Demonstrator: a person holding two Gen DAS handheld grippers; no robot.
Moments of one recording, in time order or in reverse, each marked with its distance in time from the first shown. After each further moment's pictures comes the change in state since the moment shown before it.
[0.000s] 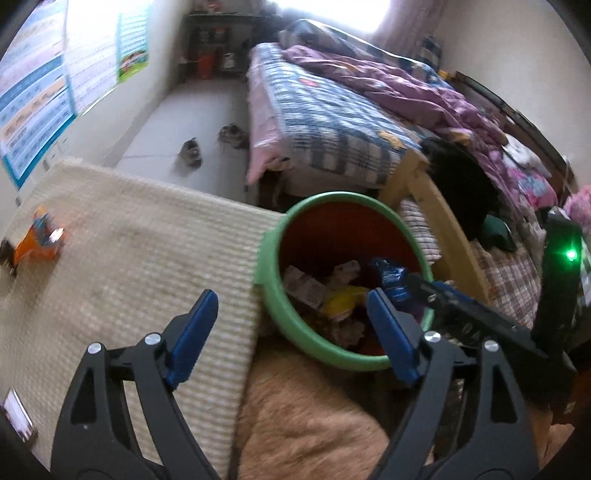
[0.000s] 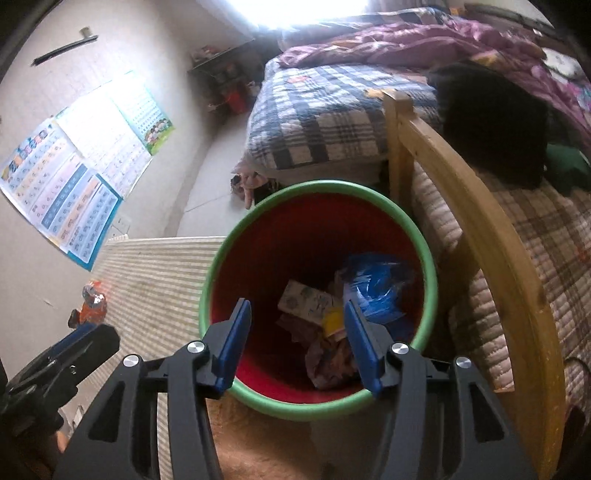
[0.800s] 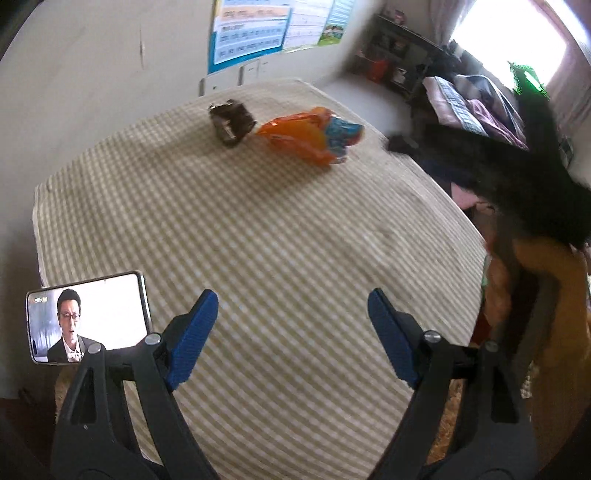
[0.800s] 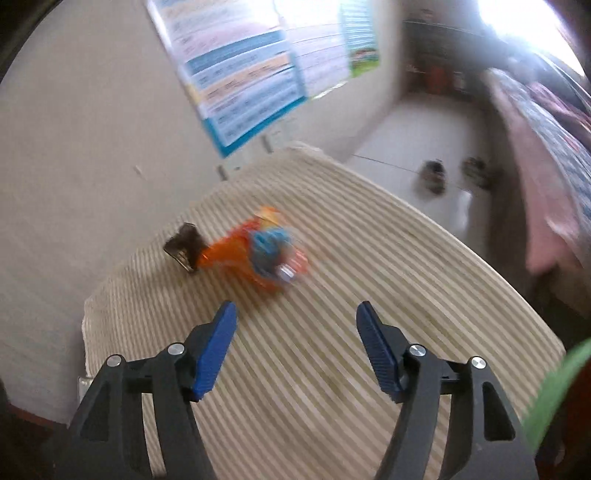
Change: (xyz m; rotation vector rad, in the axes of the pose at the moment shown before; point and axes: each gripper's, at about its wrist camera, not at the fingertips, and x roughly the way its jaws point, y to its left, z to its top) left arm -0.077 0.236 -0.101 -0.491 -0.018 0.313; right arm 0.150 0.353 -0.021 -0.624 0.197 0.349
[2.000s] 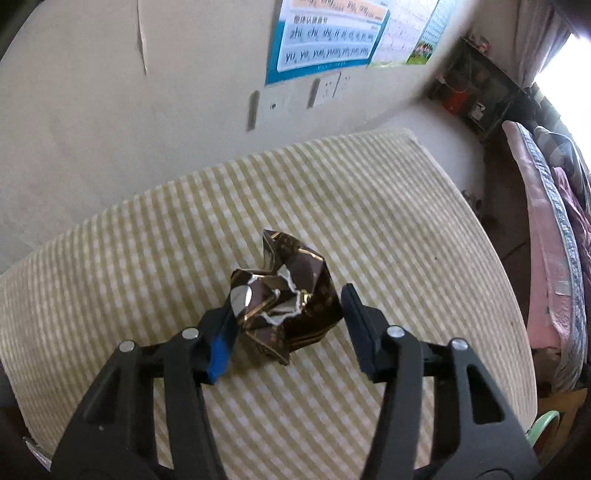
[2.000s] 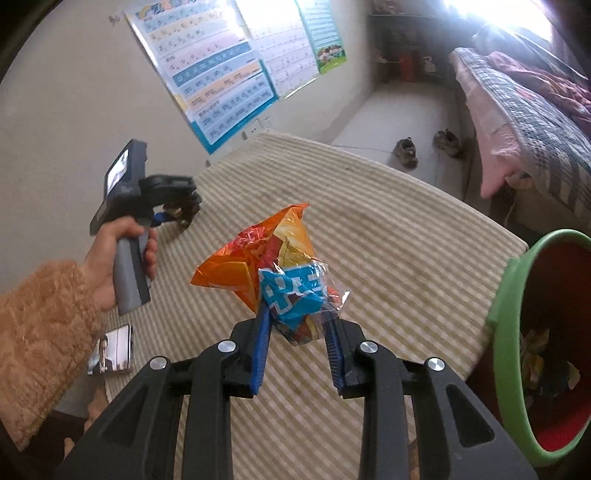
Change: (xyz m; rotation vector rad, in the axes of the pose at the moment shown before) left arm 0.136 0.059 0.176 -0.196 -0.017 0.182; right arm -0.084 -0.043 -0.100 0.141 -0.038 -0.005
